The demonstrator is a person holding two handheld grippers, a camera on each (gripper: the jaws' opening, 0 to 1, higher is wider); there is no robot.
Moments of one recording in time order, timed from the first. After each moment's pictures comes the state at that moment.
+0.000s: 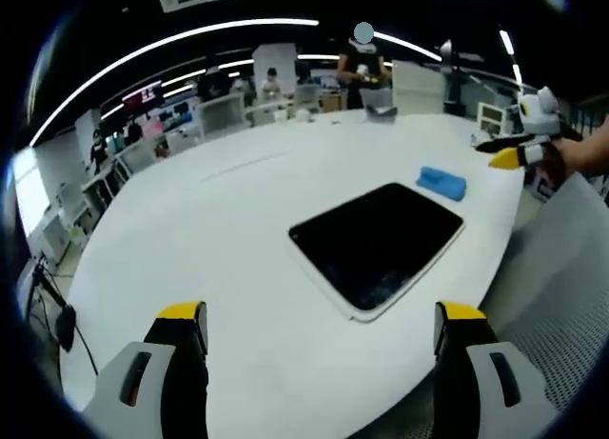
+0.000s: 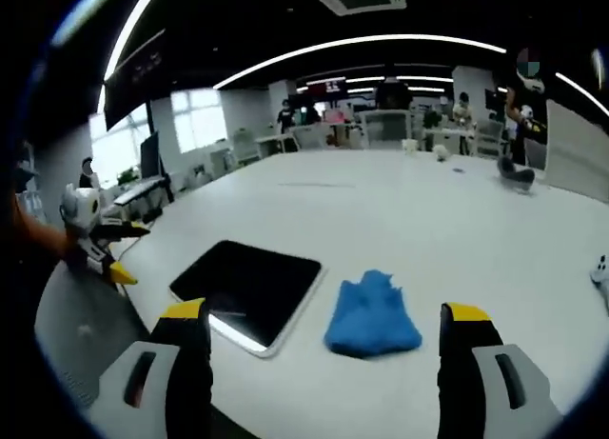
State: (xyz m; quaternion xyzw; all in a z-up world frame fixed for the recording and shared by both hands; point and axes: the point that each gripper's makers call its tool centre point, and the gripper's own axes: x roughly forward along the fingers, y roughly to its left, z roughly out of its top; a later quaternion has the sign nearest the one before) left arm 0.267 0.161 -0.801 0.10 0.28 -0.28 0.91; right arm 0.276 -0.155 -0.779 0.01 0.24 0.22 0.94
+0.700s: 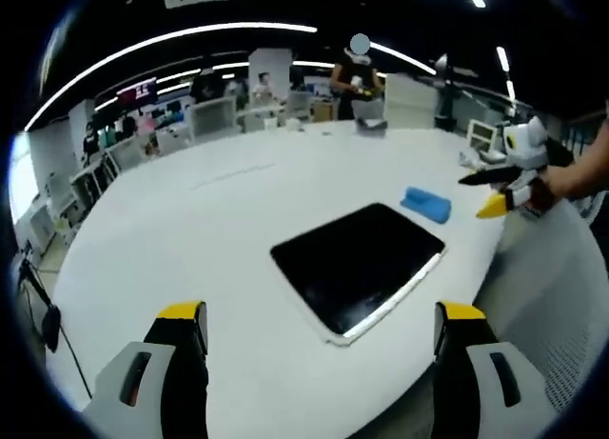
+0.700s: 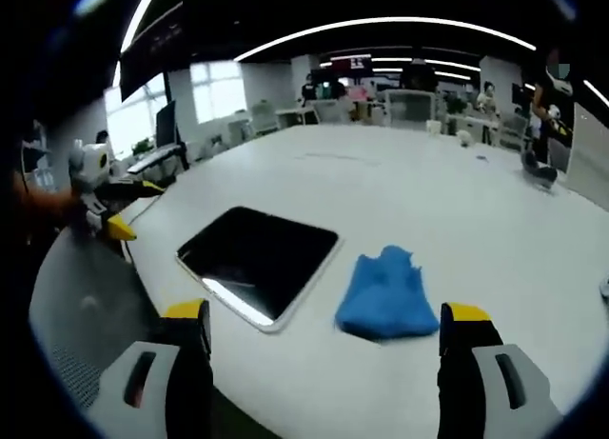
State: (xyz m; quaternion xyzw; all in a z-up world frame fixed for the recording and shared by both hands) left arm 0.272 0.140 -0.778 0.07 0.26 -0.30 0.91; right arm 0.267 -0.151 -0.799 -0.03 0.28 0.25 0.93
